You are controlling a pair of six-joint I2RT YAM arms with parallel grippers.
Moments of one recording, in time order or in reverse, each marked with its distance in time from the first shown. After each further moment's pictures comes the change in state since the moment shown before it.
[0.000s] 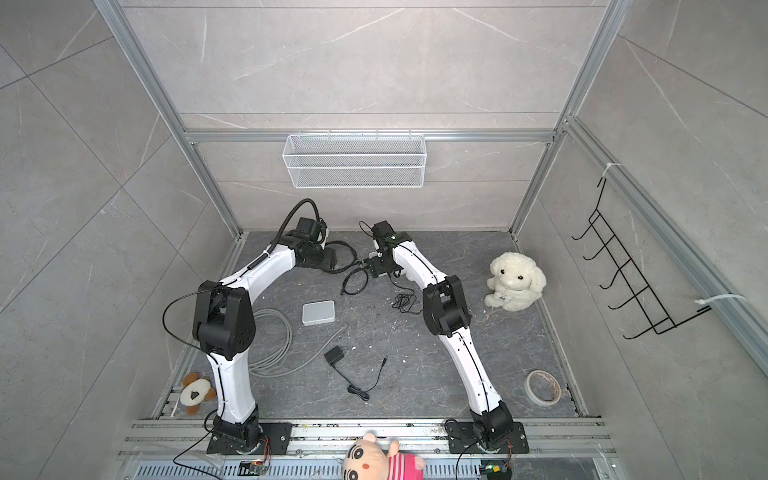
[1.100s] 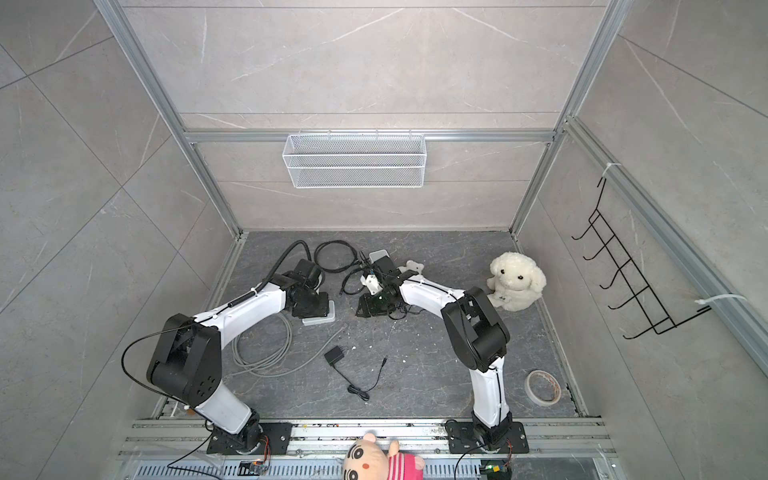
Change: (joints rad) left arm -0.156 -0.381 -0.577 -0.036 0.041 -0.301; right arm 0.138 -0.539 -0.962 0.442 -0.467 0.252
